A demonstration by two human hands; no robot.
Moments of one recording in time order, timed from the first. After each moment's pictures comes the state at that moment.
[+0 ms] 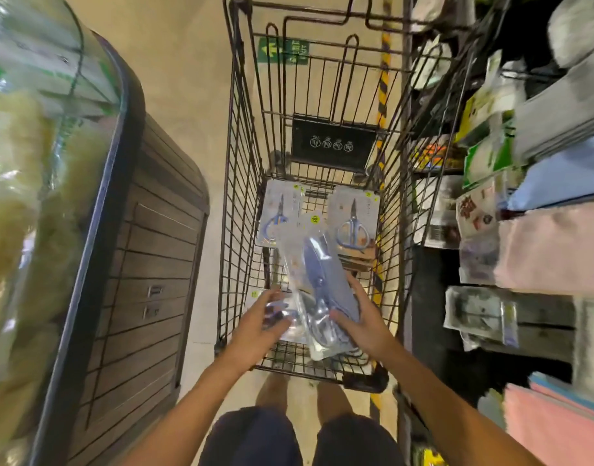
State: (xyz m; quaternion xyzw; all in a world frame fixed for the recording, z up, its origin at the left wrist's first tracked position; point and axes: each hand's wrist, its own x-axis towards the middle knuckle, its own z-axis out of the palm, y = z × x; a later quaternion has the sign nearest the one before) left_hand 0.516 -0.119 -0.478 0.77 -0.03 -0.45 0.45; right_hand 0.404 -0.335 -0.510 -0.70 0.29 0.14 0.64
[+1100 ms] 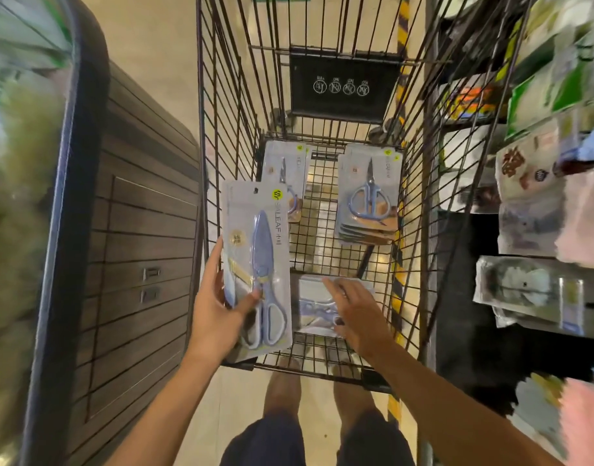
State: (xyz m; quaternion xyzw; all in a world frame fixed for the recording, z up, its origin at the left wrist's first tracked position) left_hand 0.539 -0.099 -0.508 0.78 0.04 -0.28 0.56; right_hand 0.392 -0.303 -0.636 -0.95 0.08 0.20 0.23
